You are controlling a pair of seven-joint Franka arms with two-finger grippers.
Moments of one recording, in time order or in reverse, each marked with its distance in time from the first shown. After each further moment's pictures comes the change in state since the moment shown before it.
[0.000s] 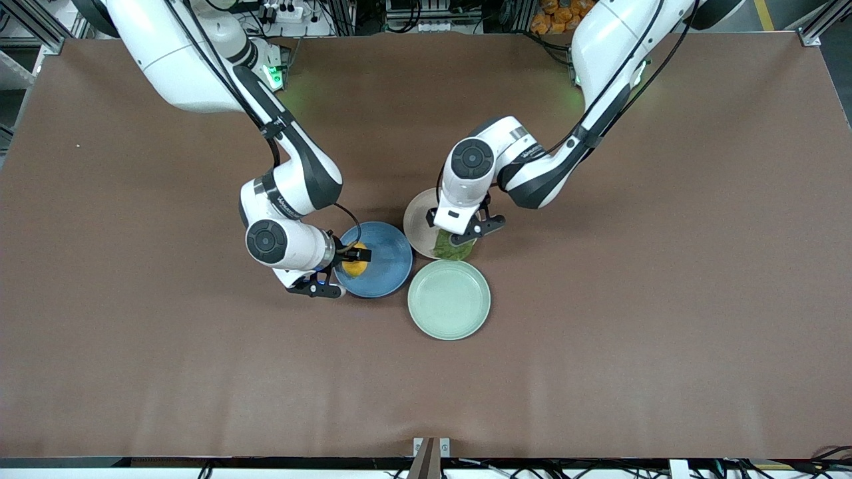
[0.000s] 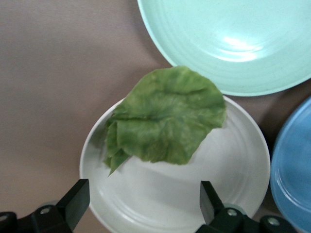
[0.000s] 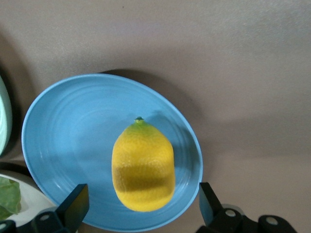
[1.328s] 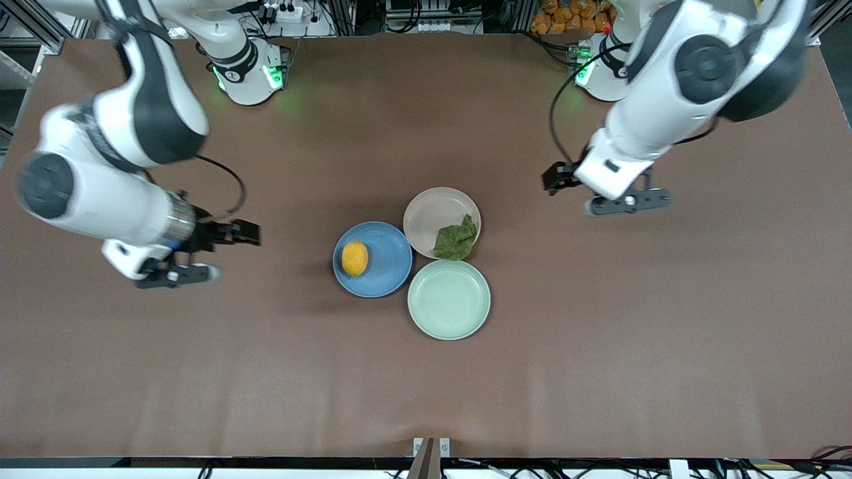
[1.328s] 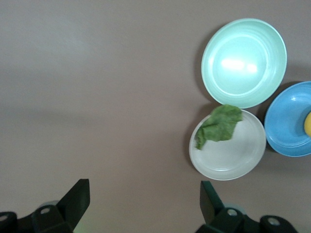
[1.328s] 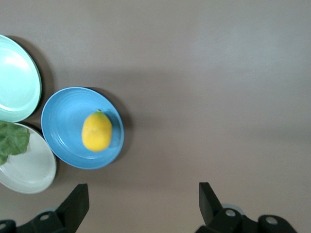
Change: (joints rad) left arm 0.324 -0.540 -0.019 -0.047 -0.324 -0.419 0.622; right arm -0.093 -0.263 -0.112 0.128 -0.013 -0.372 -0.300
